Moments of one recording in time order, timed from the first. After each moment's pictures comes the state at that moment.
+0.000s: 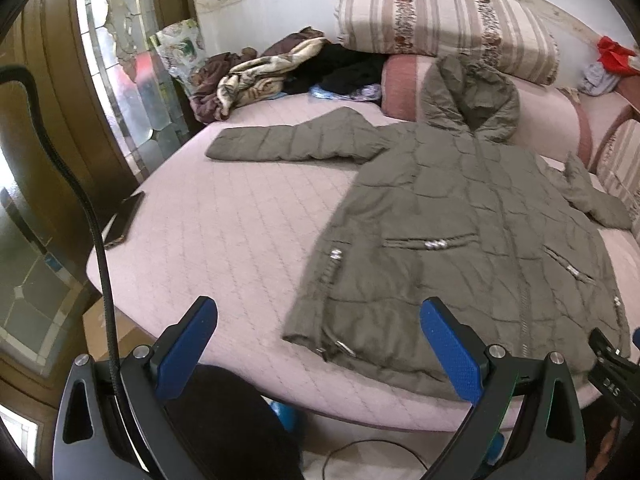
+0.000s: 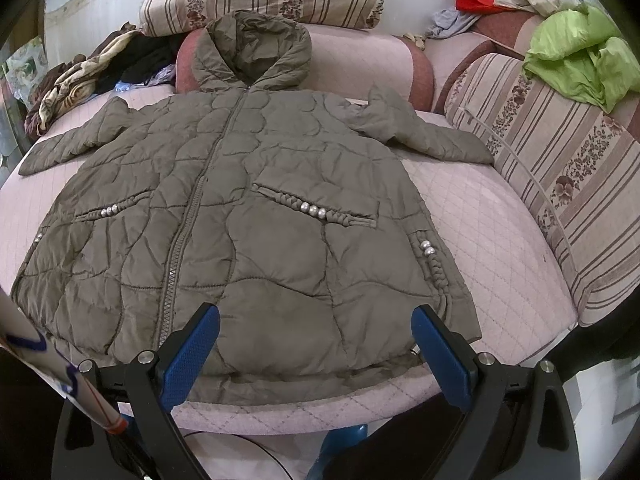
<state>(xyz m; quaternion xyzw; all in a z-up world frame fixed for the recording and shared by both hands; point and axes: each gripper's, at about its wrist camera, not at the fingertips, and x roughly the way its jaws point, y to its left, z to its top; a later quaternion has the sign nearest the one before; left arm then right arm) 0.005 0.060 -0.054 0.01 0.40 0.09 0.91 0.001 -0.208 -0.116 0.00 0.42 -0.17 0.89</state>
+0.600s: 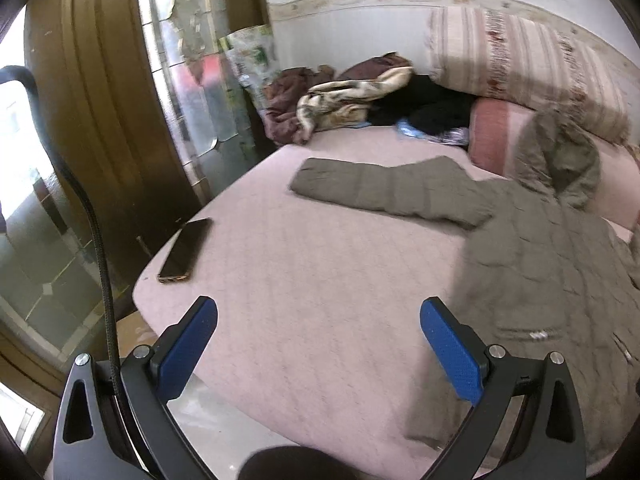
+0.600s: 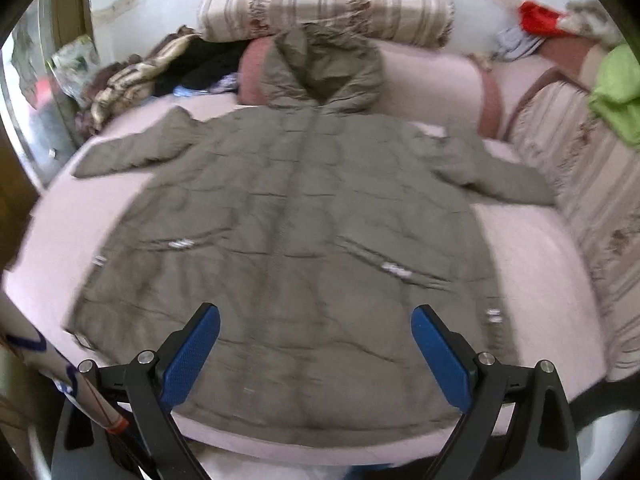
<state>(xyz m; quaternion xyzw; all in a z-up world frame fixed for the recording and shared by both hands) 0.065 0.187 -0.027 -0.01 0.36 0.19 0.91 0.052 -0.176 -0.079 0.02 0.42 -0.05 0.91</state>
